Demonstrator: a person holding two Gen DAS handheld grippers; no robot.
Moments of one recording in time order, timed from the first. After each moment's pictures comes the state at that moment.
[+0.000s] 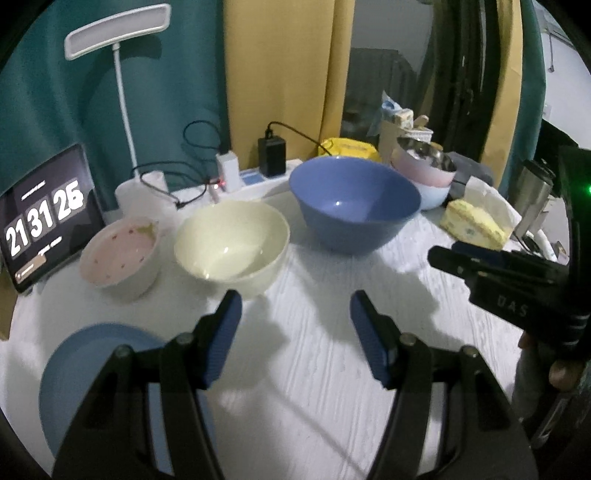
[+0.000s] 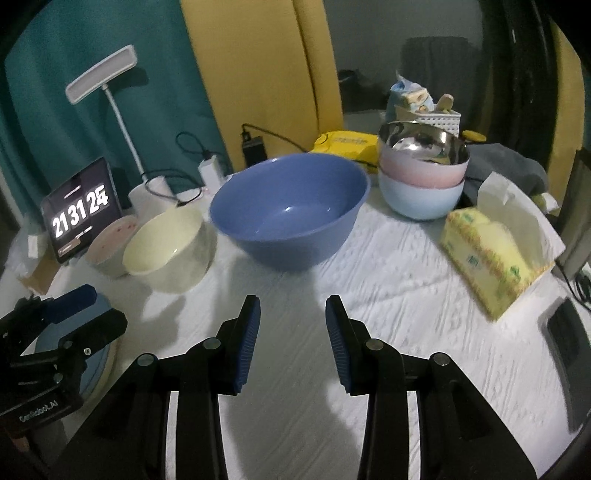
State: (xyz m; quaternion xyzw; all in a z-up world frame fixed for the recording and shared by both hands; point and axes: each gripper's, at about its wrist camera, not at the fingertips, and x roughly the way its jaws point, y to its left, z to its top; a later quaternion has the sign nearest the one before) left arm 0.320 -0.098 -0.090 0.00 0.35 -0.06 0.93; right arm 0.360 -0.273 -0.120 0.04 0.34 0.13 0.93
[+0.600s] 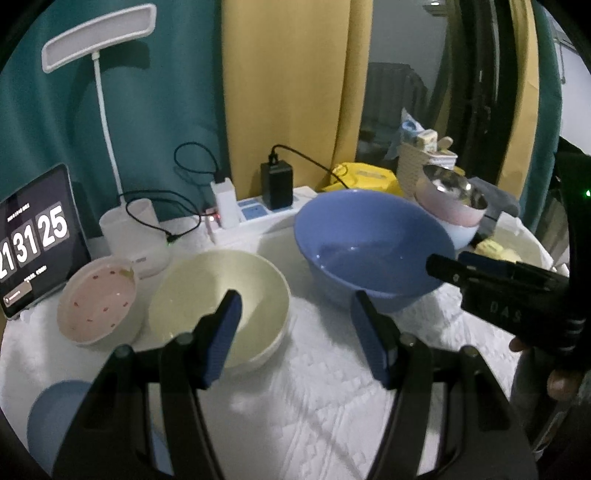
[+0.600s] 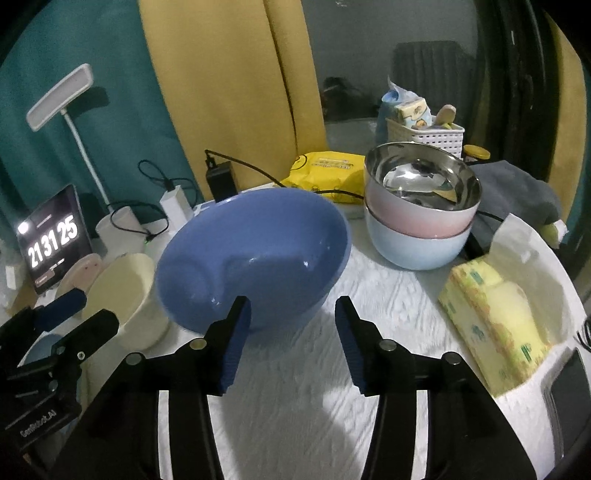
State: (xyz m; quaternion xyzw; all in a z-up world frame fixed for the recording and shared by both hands) left arm 0.386 -0.105 -0.095 -0.01 0.33 -0.04 0.94; right arm 0.435 -0.283 -0.121 0.05 0.33 0.12 0.94
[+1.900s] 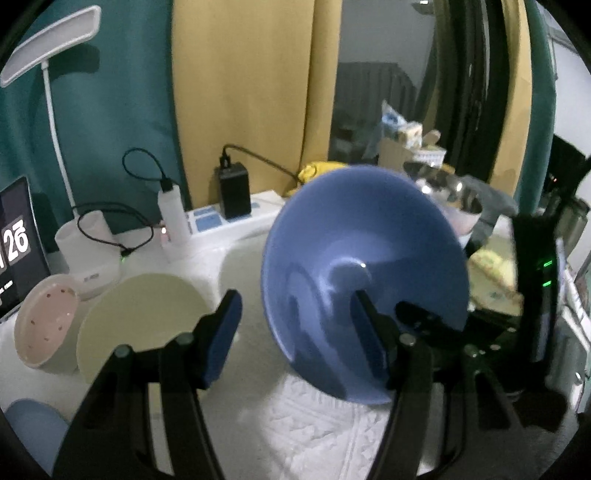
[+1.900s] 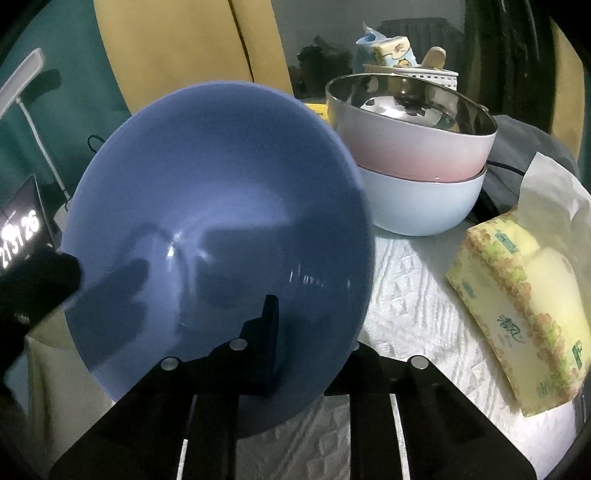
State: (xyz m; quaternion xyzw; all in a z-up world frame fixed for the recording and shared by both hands) left arm 0.426 -0.151 -0.112 0.00 0.33 -0.06 0.94; right arm 0.465 -0.298 -0.171 0.06 0.37 0.10 0.92
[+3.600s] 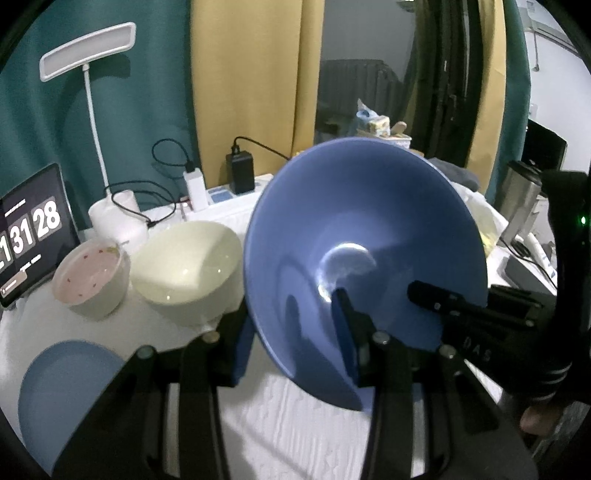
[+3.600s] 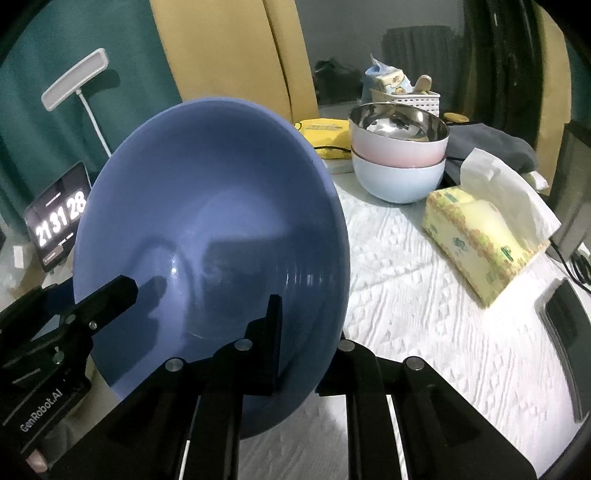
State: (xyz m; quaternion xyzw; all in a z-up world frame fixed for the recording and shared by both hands) left arm 0.336 -0.132 -0.096 0.01 0.33 -0.09 0.94; right arm 0.361 -0.288 -0.142 0.06 0.36 0.11 0.93
